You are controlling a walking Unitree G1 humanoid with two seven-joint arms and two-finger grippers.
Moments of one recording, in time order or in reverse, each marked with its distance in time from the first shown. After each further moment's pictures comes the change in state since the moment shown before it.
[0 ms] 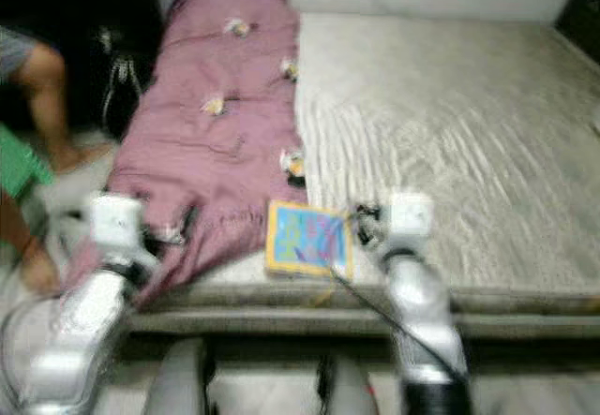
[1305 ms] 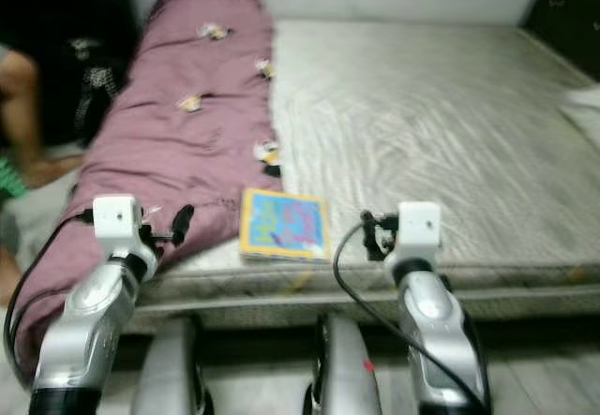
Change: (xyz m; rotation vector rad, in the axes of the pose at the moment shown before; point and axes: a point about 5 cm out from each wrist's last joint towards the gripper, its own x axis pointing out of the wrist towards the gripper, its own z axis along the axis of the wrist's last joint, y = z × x) left arm 0.035 0.002 -0.012 -0.114 0.144 0.044; right arm -0.029 -0.038 -0.011 -0.023 0.056 -0.098
